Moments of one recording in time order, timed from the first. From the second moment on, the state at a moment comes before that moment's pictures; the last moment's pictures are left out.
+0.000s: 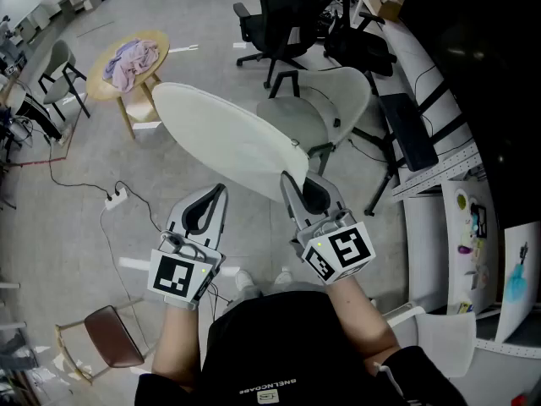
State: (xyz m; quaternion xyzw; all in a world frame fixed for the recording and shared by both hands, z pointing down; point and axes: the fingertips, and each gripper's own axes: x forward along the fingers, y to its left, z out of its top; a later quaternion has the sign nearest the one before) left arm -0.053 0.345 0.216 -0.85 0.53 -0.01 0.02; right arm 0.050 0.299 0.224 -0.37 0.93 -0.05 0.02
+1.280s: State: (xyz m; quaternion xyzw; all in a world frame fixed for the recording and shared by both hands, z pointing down) left arm 0.038 0.278 0.234 -0.85 0.52 0.02 -0.02; right arm 0.174 0.236 0.252 -0.42 0.91 -0.07 0.02
